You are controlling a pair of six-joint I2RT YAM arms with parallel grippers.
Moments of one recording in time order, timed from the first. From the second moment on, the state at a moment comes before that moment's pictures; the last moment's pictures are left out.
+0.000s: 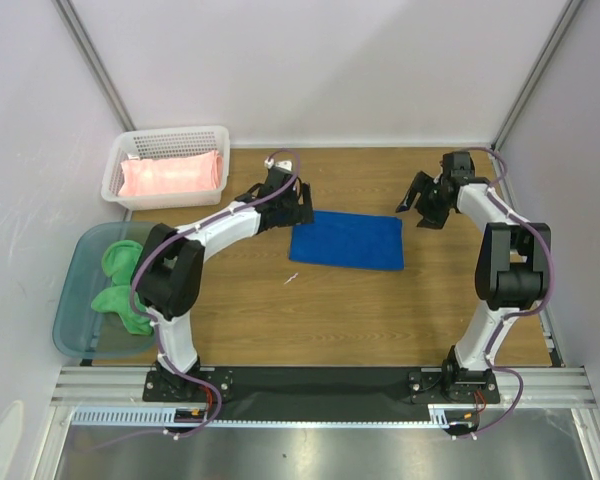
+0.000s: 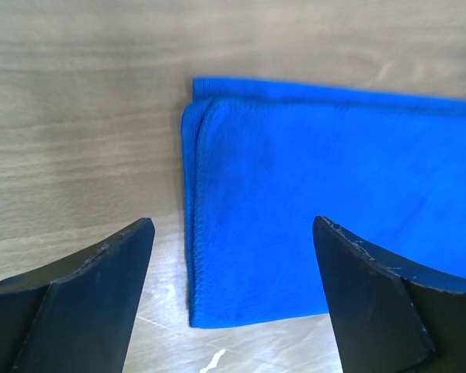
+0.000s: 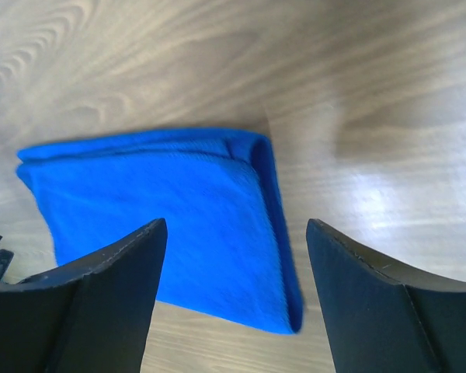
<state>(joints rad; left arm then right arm) -0.54 1.88 1.36 -0.27 -0.12 -0.54 -0.01 1.87 1.37 -0.52 -0.29 0.50</state>
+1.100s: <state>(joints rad) -0.54 2.02 1.28 -0.08 -0.06 -0.46 -0.06 1.72 1.37 -0.71 -0.09 0.48</state>
